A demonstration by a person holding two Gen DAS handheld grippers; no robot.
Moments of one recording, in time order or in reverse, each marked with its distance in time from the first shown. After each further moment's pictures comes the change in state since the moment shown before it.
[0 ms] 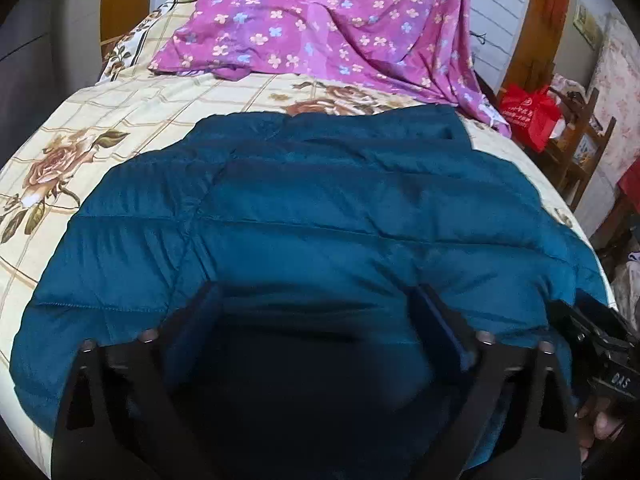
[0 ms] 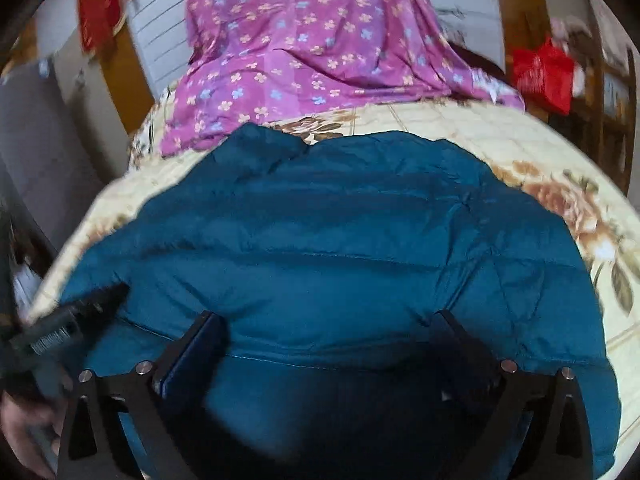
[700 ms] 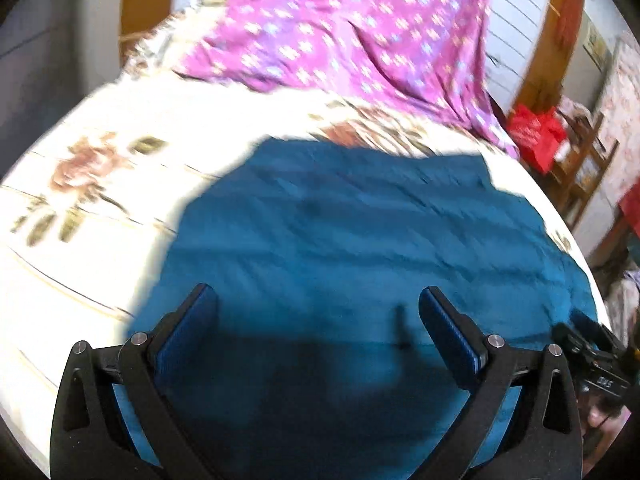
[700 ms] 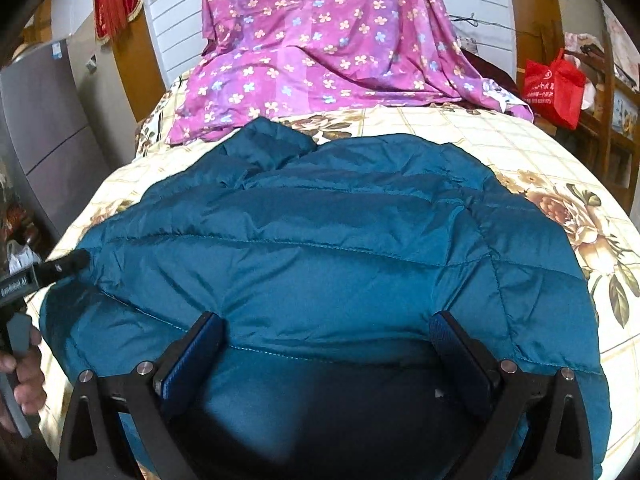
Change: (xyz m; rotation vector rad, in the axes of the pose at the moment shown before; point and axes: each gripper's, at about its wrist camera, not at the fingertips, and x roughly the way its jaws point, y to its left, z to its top) left arm -0.048 0.068 0.014 -0.055 -0.049 0.016; right arm -0.007 -0.004 -0.008 -0.028 -0.007 0.024
